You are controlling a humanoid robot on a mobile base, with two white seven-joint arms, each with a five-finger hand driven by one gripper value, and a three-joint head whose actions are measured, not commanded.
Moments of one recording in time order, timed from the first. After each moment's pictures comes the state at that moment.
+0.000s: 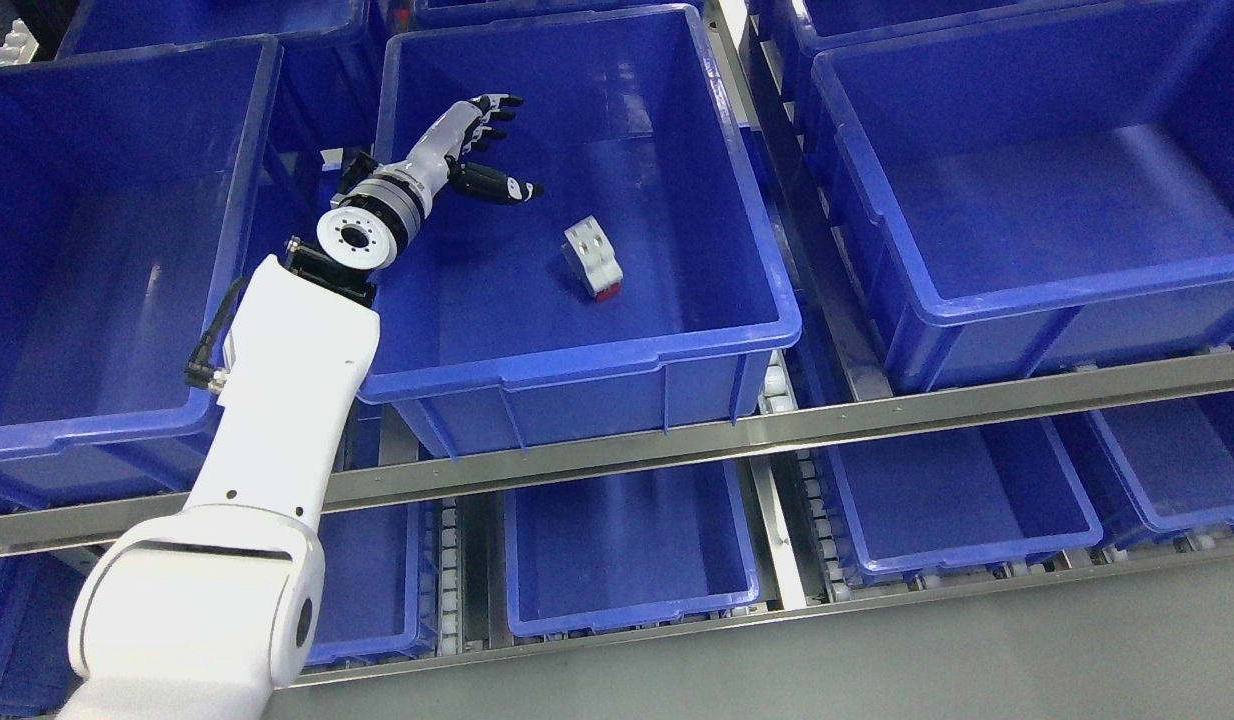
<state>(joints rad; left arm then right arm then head) -1.30 0.08 -0.13 -0.53 -0.45 -0.01 -0.27 0.00 0.00 -0.04 -0.16 -0.04 0.08 -0.01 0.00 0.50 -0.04</state>
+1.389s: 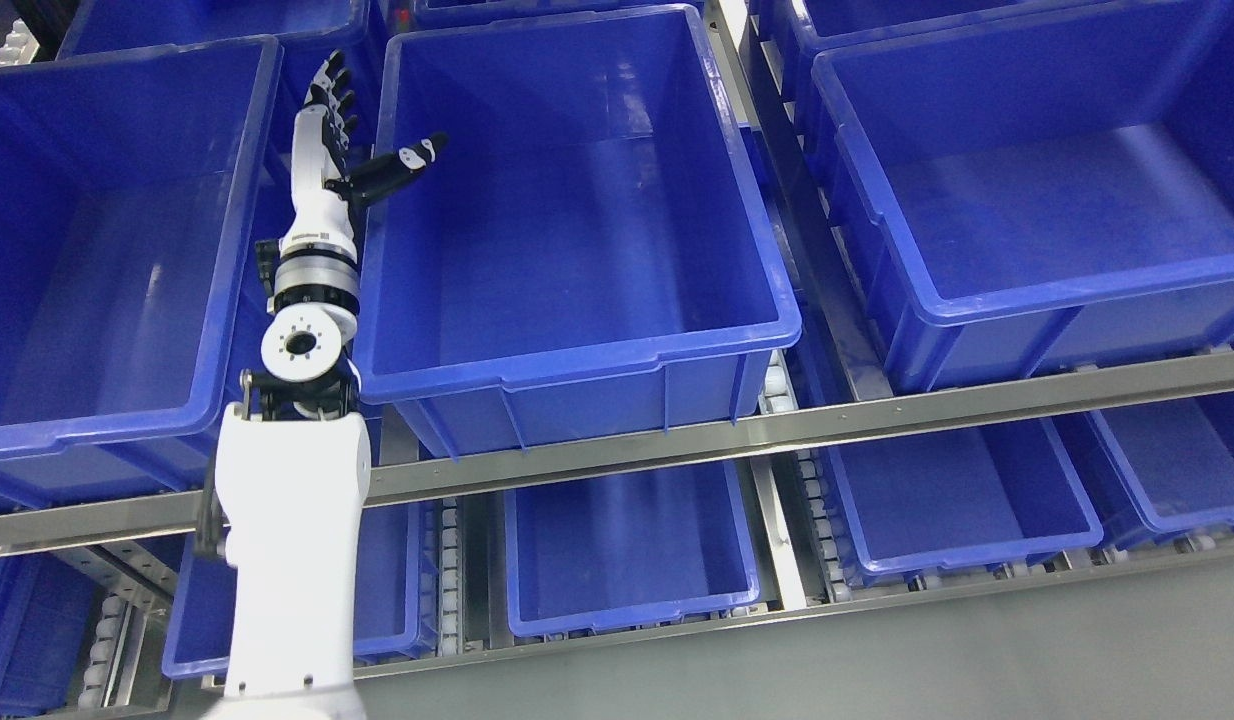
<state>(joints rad) -0.82 0.01 0.08 -1.27 -0.14 0.09 0.06 0.00 0.00 -0.04 -0.16 -0.04 0.08 0.00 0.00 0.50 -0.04</state>
